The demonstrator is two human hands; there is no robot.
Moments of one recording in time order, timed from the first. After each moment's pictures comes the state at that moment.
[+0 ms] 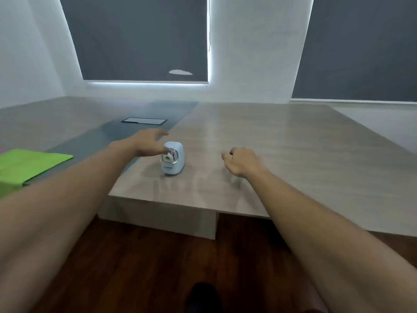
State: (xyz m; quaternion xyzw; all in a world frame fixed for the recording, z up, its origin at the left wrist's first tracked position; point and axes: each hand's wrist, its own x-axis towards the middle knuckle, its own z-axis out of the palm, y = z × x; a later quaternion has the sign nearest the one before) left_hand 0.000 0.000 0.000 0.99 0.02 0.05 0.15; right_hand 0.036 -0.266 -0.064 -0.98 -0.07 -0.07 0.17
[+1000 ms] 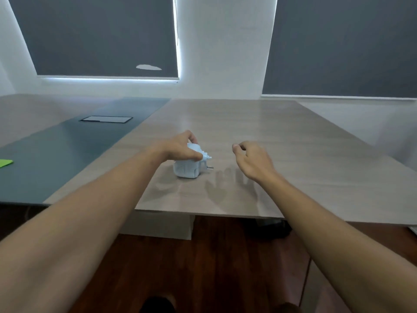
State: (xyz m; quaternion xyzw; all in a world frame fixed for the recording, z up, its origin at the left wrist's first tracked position) left_hand 0.043 -0.157 -0.035 0.95 -0.07 -0.04 0.31; right_hand 0.030 -0.382 -0.082 -0.93 -0.04 -0.18 0.31
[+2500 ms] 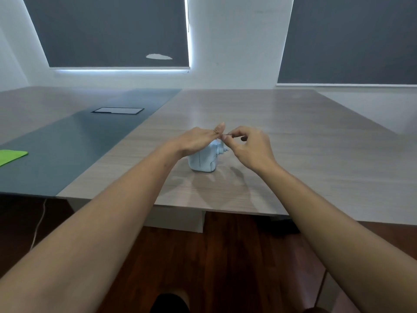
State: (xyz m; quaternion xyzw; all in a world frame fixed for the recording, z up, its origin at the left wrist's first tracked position) left_hand 0.040 -0.160 -0.040 0.93 -0.13 -0.05 0.34; right_hand 0.026 -0.330 -0.071 -0.86 -0.13 -0.23 0.44
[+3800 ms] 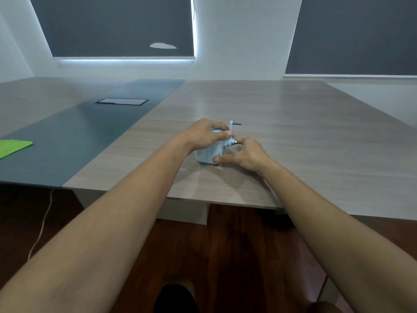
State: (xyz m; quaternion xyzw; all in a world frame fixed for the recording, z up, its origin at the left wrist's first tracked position) left_hand 0.055 -0.154 -0.060 0.90 -0.15 0.02 0.40; right_hand 0.036 -0.319 -0.098 -0.88 -0.12 -0.02 0.46
